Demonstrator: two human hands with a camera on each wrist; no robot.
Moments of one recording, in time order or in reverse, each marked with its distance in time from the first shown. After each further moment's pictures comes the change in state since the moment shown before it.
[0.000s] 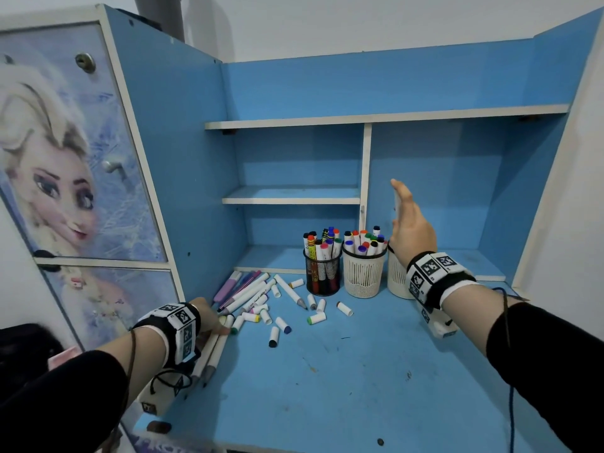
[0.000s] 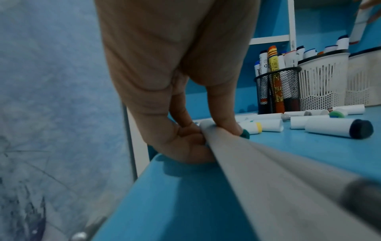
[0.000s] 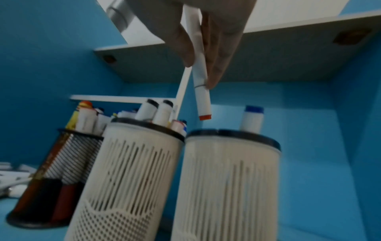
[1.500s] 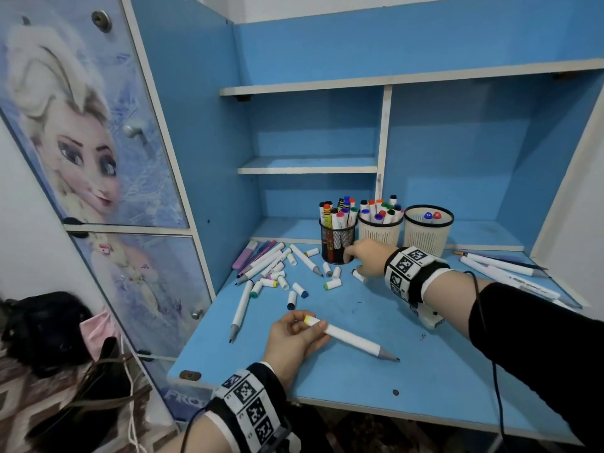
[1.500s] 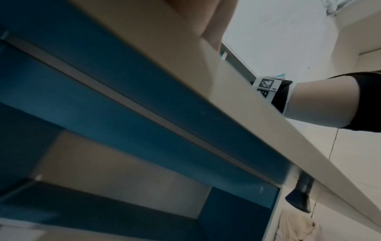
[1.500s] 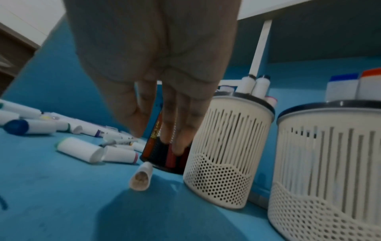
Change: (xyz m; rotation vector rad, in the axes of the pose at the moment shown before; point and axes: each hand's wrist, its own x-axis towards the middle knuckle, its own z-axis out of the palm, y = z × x) left_hand -0.133 0.042 0.125 -1.560 -0.233 0.231; right_hand -0.052 -0.038 0.058 -0.349 -1.054 -0.327
